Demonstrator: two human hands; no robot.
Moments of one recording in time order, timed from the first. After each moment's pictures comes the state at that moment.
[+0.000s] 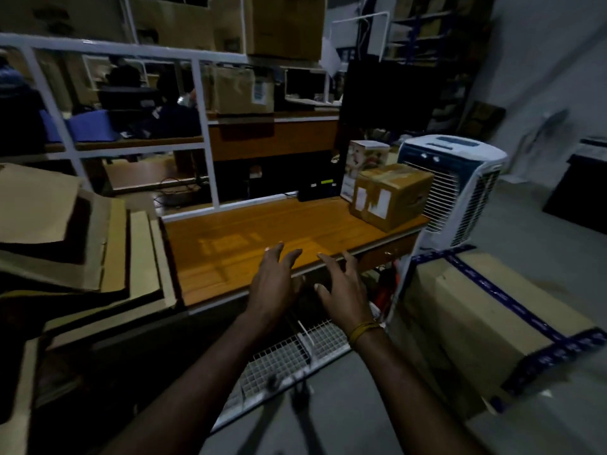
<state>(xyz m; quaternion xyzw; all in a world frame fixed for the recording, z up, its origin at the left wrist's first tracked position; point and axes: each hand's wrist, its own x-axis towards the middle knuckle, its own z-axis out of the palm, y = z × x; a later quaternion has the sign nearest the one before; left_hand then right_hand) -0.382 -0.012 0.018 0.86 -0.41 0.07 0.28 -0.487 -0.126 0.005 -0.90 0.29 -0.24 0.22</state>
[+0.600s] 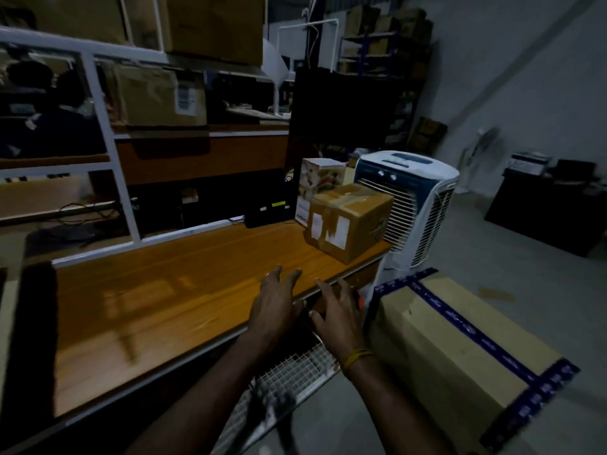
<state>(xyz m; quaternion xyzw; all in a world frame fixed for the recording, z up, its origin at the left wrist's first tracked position) -0.311 -0.237 -0.008 0.84 -0.47 0.02 0.27 -0.432 -0.321 -0.018 -0.89 0.36 -0.21 0.18</state>
